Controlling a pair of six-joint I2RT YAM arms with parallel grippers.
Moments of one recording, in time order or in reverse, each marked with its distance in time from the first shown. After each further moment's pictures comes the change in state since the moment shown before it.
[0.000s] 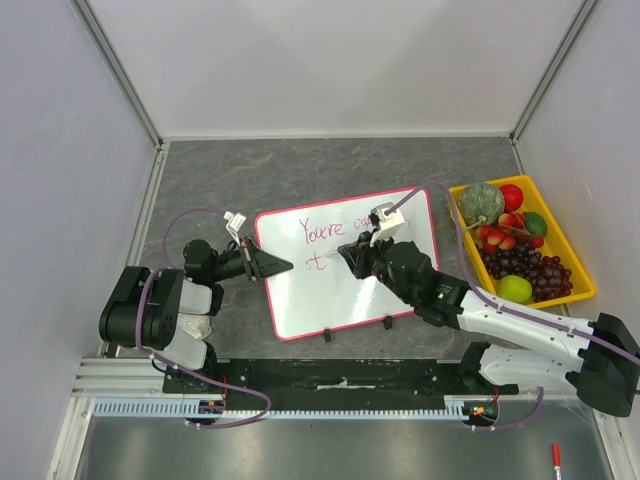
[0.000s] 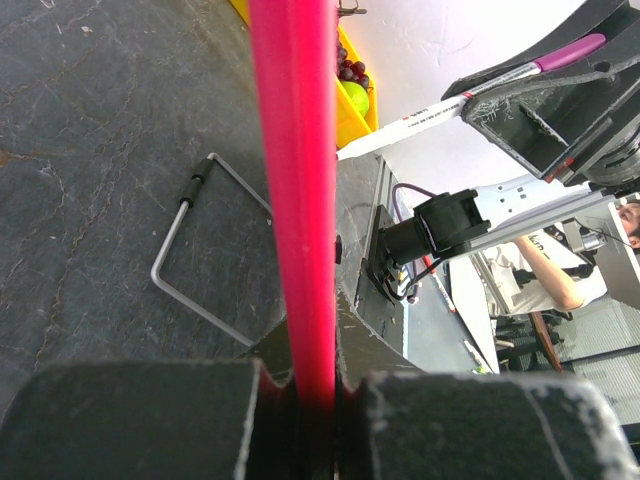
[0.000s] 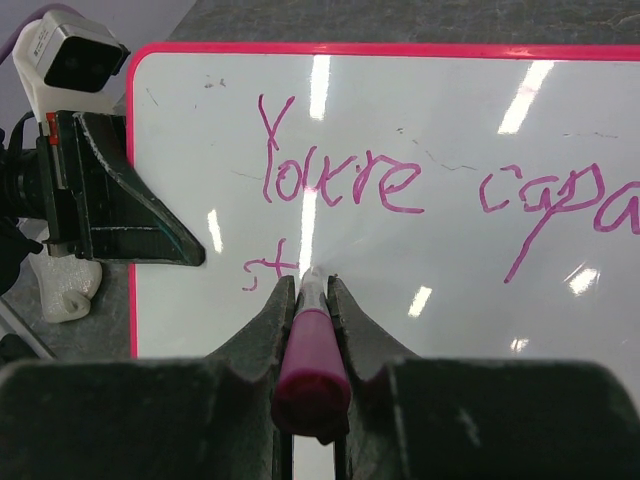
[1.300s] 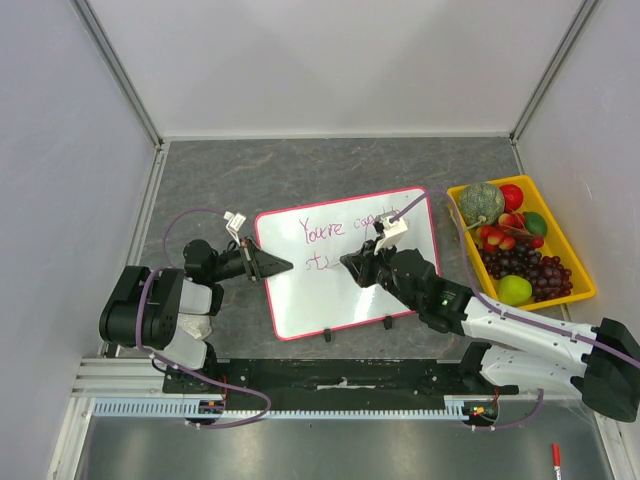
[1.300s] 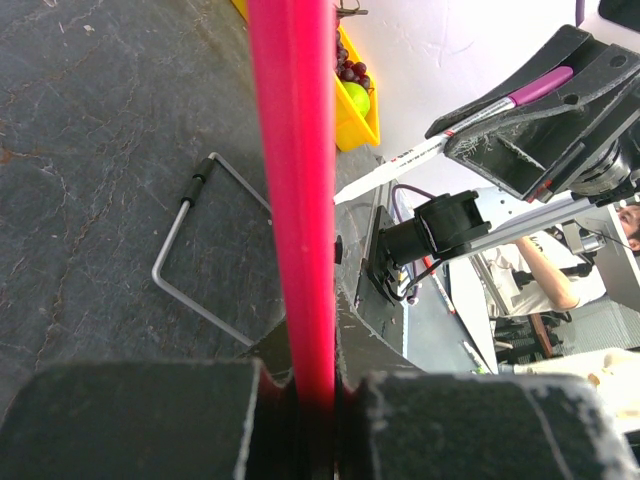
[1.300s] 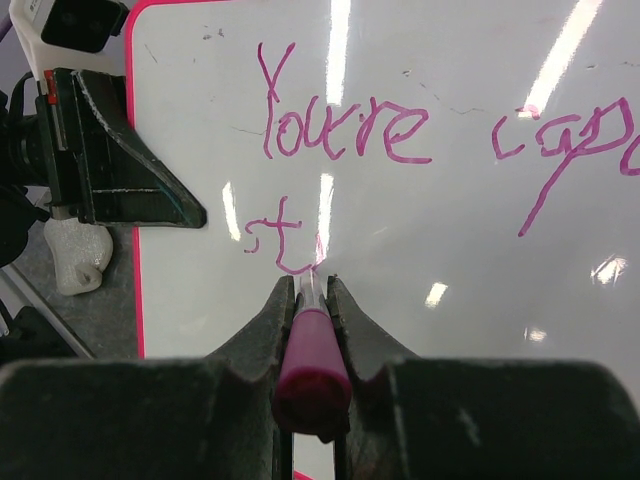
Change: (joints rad) left arm 0.000 0.003 0.000 0.000 0.000 -0.002; right arm -0.002 -0.045 -0.079 0.011 -0.039 0.045
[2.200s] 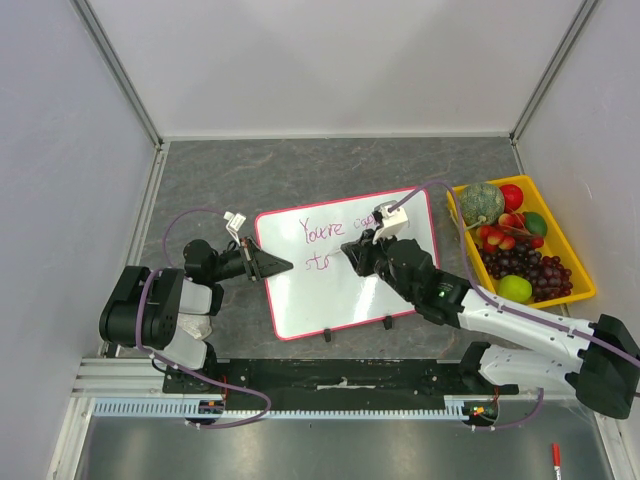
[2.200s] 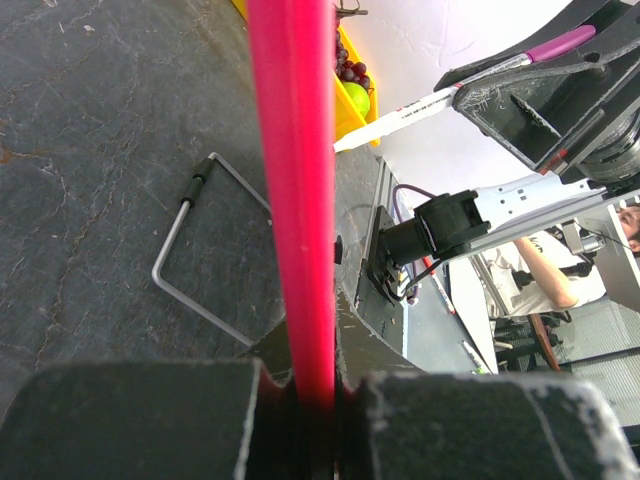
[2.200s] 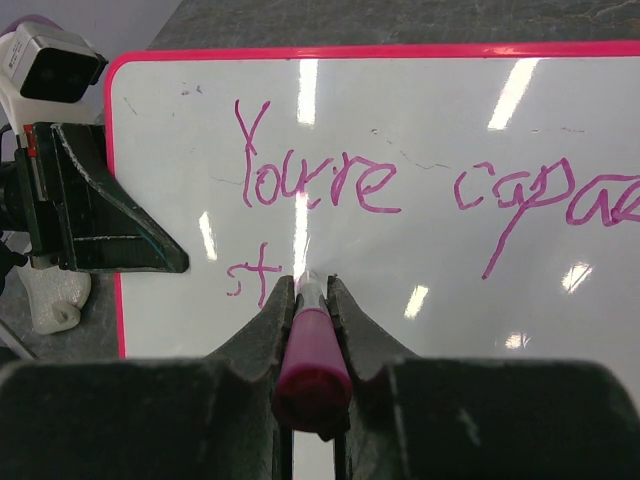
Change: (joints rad) left arm 0.000 0.000 0.000 0.000 0.000 -0.001; right arm -0.027 0.045 0.079 -0.029 0.048 -0.031
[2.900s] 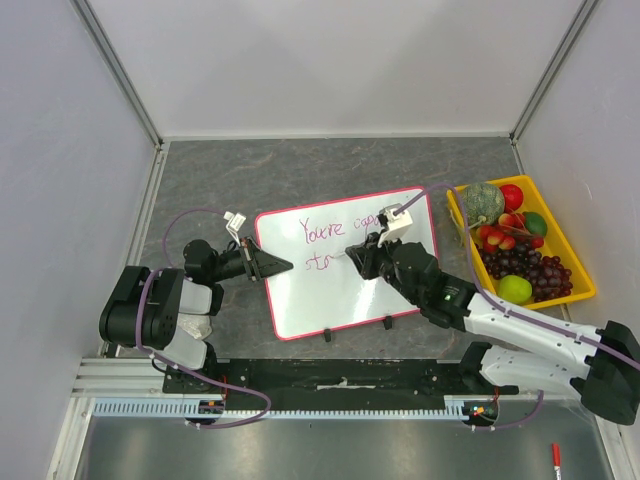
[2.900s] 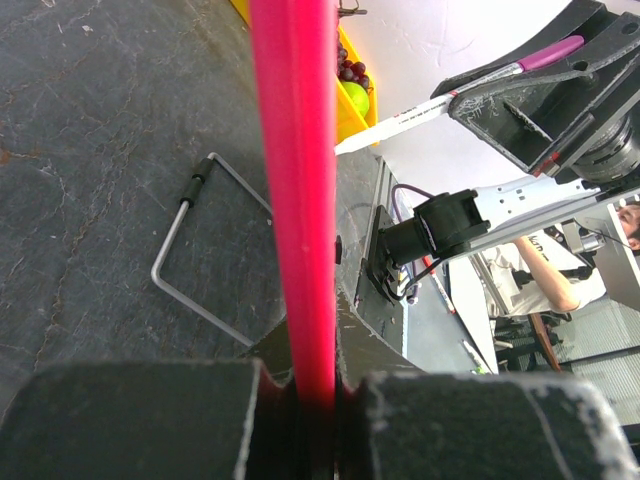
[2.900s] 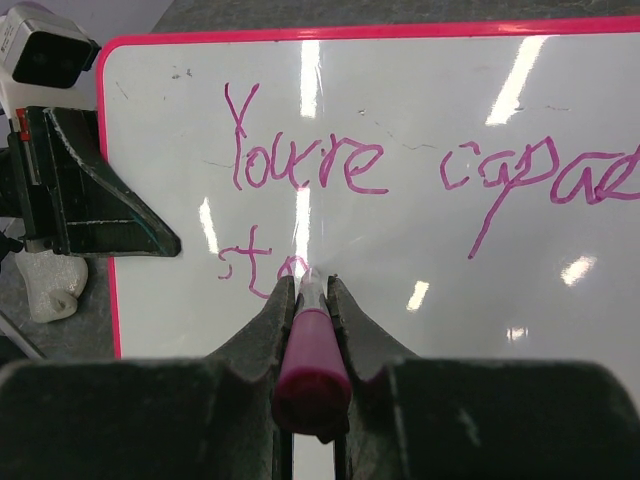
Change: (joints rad) left arm 0.000 0.000 0.000 0.001 0.000 0.000; right arm -0.005 -0.047 -0.032 -0.019 -0.014 0.003
